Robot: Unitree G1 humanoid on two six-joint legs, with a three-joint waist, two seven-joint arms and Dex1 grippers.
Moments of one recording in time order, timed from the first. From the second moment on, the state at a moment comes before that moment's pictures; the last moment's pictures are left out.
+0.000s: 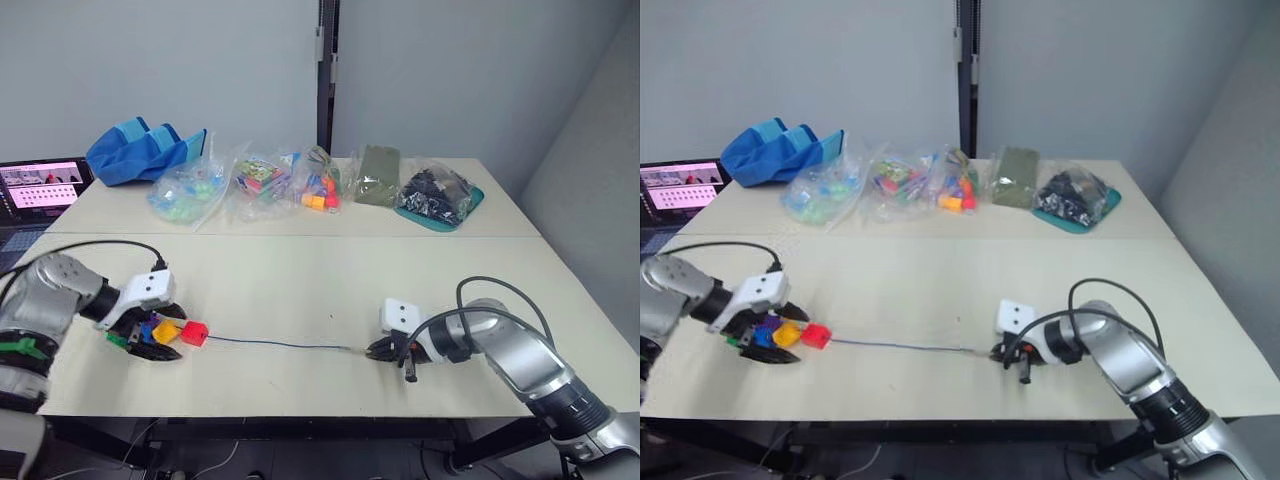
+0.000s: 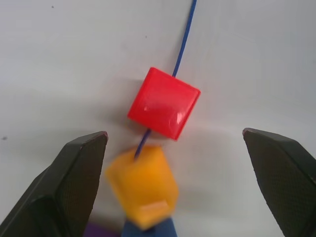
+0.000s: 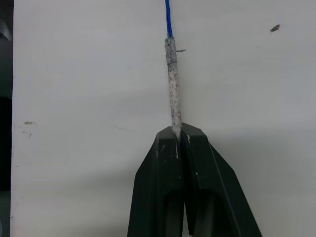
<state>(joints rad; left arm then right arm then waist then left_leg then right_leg) -0.76 1.11 -0.31 0.59 -0.08 0.03 -1.61 -0.54 -0.74 0.38 -0.18 0.14 0.60 1.14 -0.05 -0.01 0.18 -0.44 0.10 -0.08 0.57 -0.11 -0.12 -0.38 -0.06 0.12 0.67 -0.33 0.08</state>
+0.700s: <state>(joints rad) -0.82 0.99 -0.41 0.54 0.13 -0.17 -1.59 -0.50 -0.73 0.36 -0.22 0.14 0.62 1.07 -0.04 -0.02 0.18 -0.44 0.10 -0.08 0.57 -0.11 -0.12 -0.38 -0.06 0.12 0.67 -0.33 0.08</state>
